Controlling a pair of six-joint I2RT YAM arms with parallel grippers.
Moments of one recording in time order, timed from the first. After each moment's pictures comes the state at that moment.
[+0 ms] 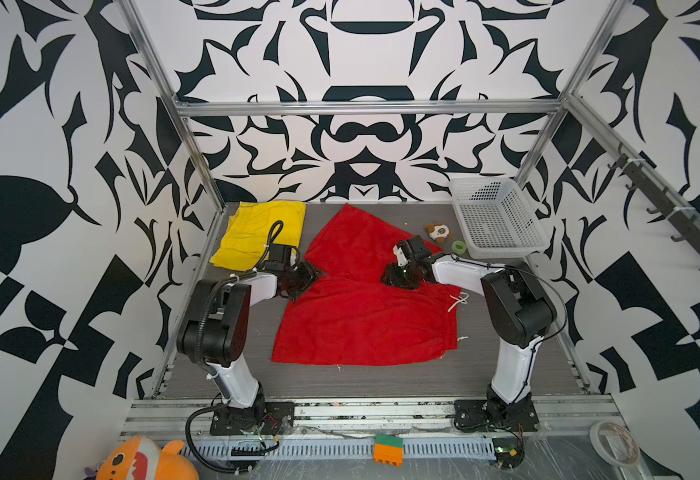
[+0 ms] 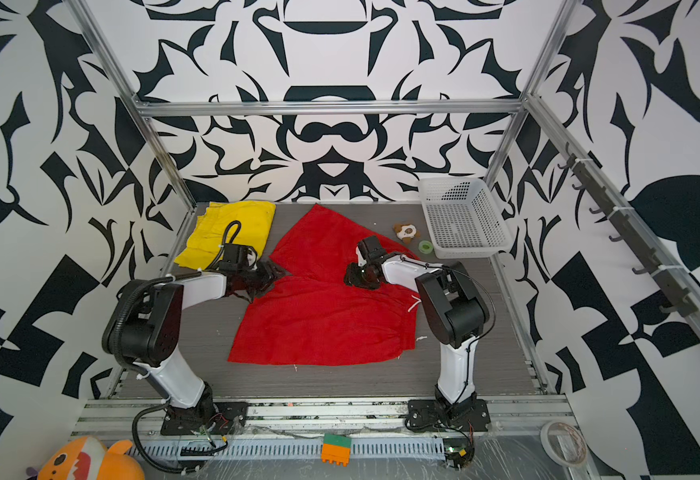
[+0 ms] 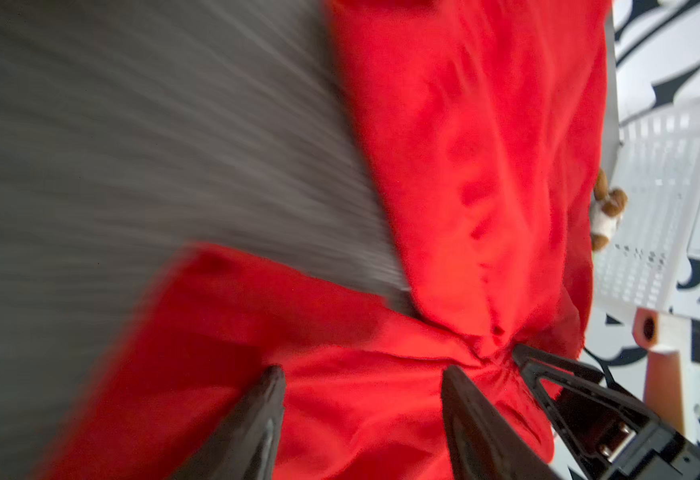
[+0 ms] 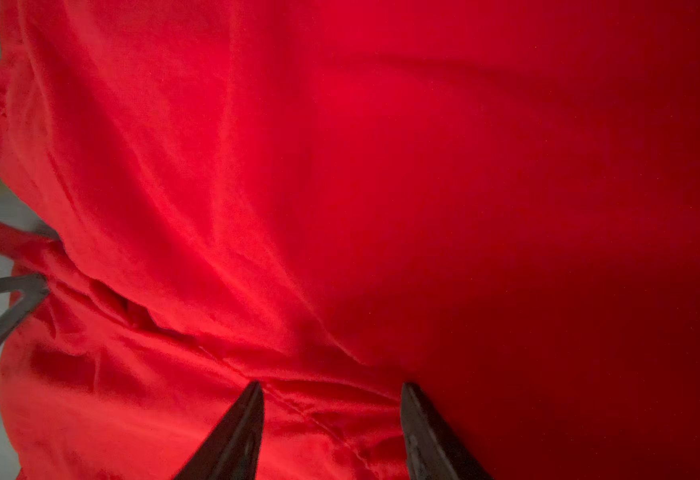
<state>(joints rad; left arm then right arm) -0.15 1.71 0.84 -0.07 0.42 -0.79 0.46 1.92 1.17 -0.29 -0.26 0.55</state>
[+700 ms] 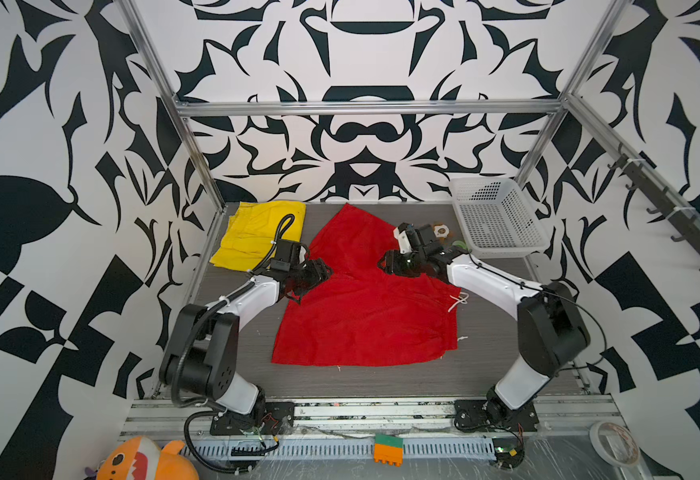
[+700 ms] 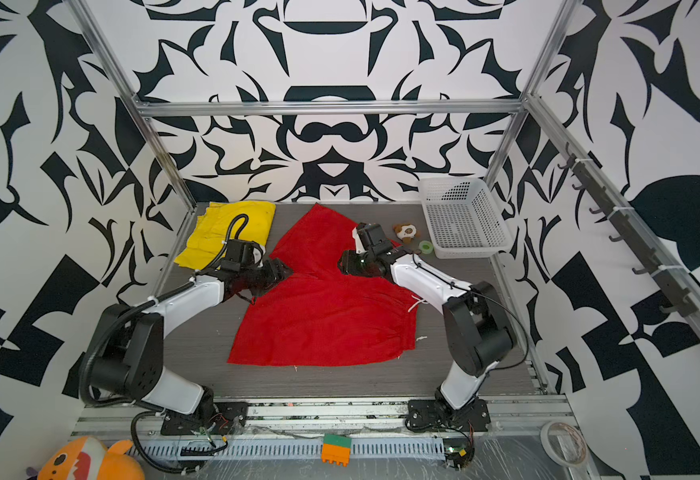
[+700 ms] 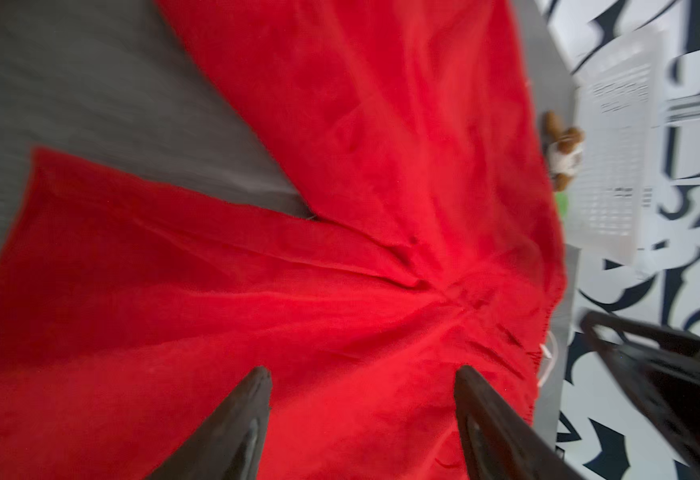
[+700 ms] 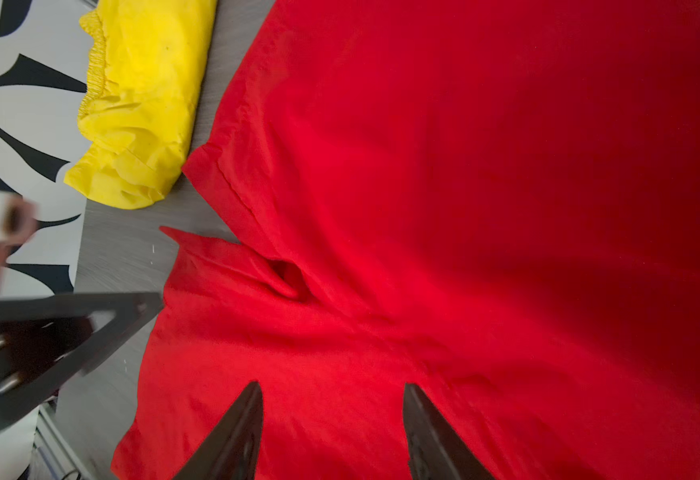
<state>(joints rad) -0.30 1.58 0.87 -0.19 0.37 -0.75 0.47 1.63 1.14 -0.34 -0.26 0.55</state>
